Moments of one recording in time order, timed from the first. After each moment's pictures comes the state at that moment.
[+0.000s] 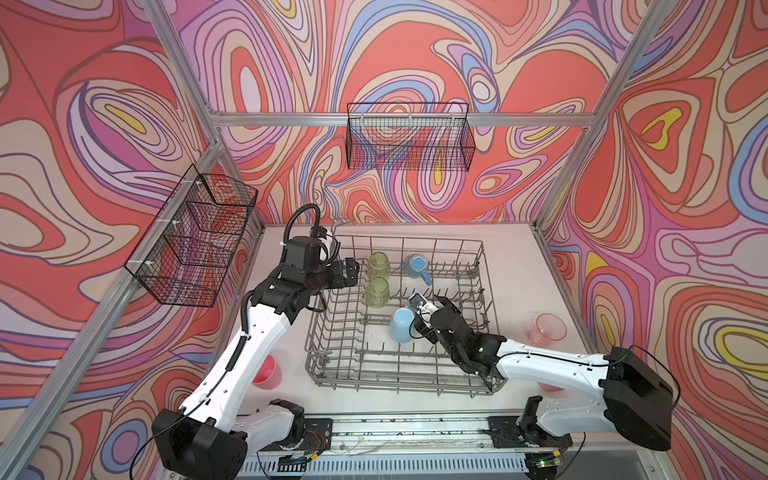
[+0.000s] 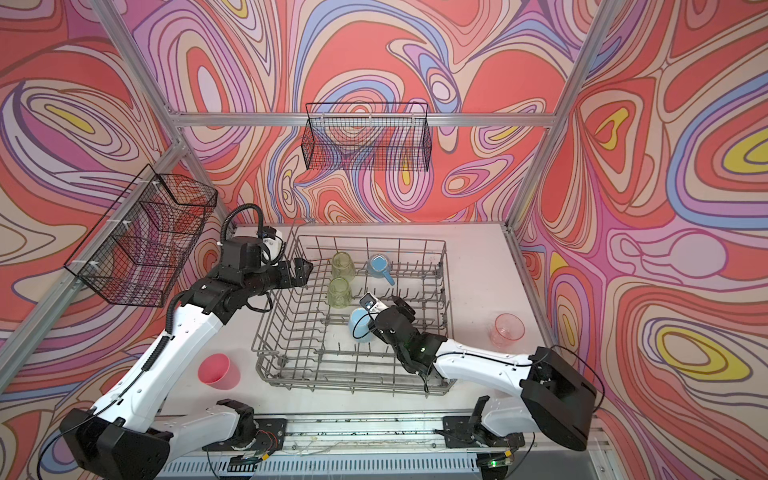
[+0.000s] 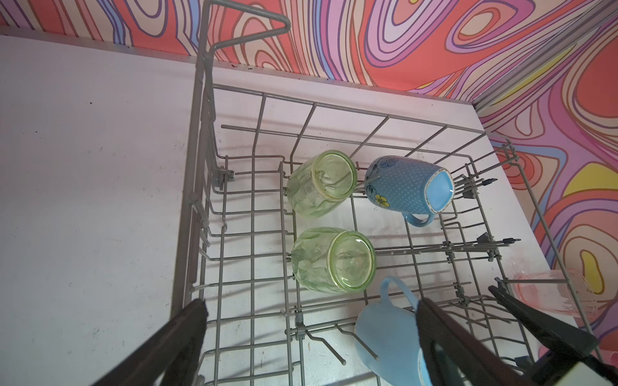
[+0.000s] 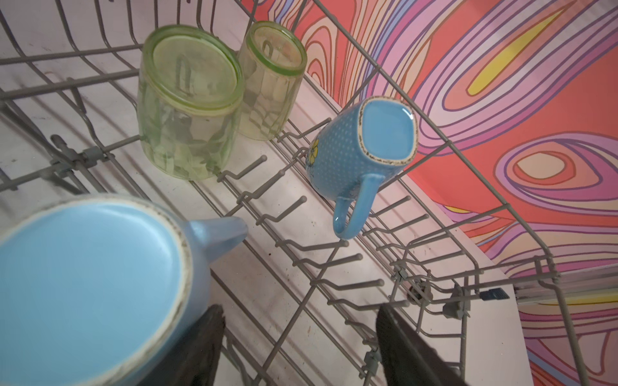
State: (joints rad) left arm -0.30 1.18 1.18 -0.64 0.09 -0.36; right arm 0.94 1.31 0.69 0.06 0.53 -0.21
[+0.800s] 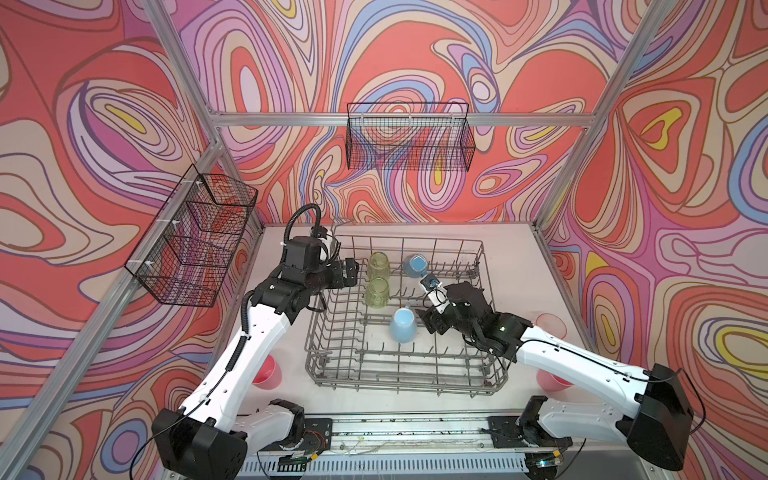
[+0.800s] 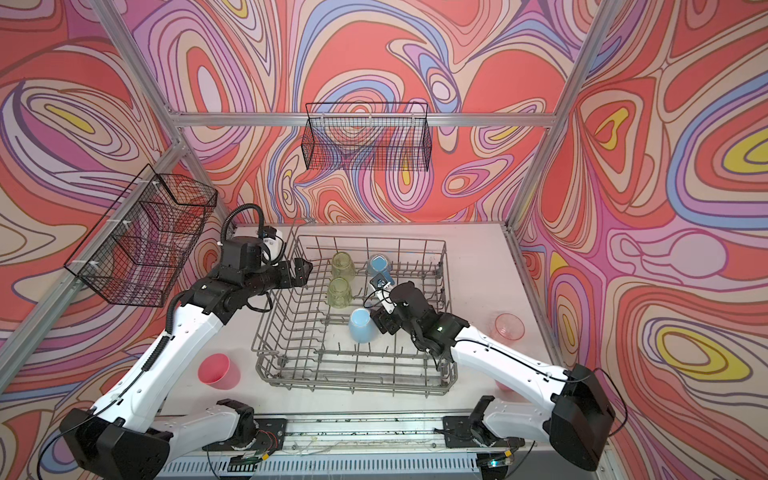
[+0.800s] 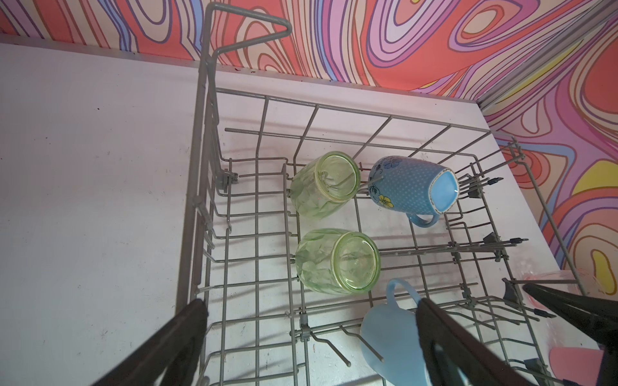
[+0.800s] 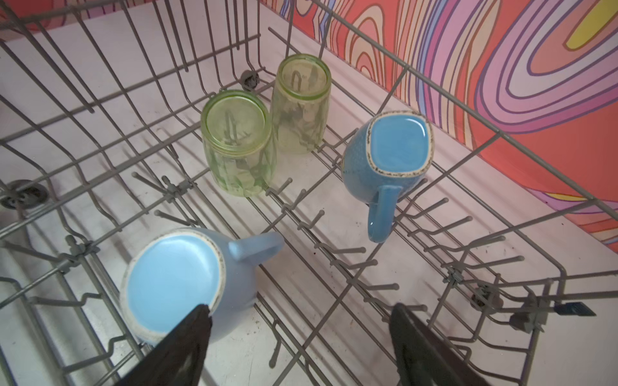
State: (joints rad) left arm -0.30 1.18 1.18 -0.64 0.07 -0.34; right arm 0.79 1.20 0.87 -0.24 0.14 -0.07
